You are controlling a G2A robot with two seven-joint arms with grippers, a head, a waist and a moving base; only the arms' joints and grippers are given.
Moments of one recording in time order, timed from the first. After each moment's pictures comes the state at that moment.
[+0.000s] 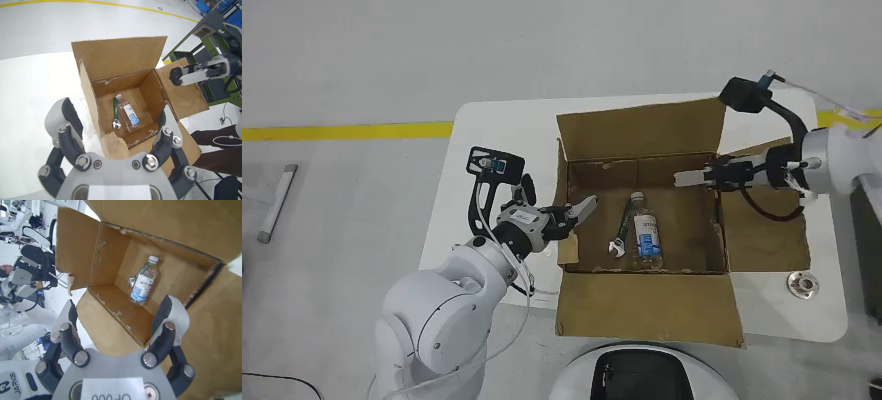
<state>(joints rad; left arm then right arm) 1.03 -1.38 -1.31 -2.29 0.99 0.13 -1.16 -0.69 -0.84 1.40 -1.94 -0.14 0.39 1.43</state>
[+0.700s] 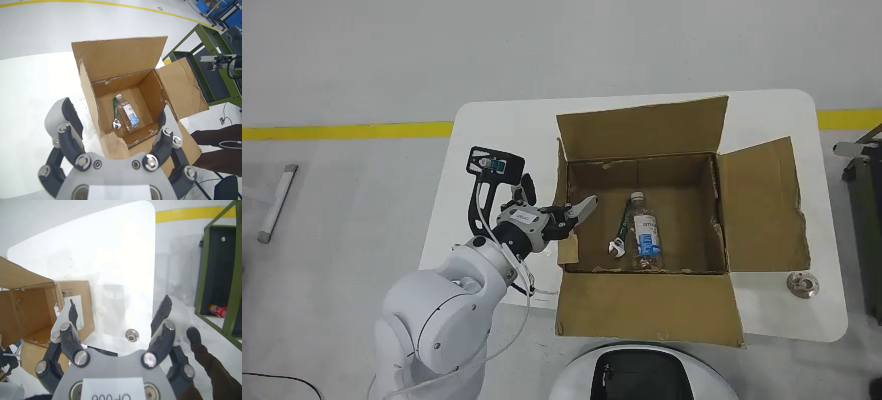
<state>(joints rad) 1.03 -1.38 -1.31 -2.29 0.99 0.13 -1.16 -1.10 -0.71 1.86 -1.92 -0.57 0.41 1.41</state>
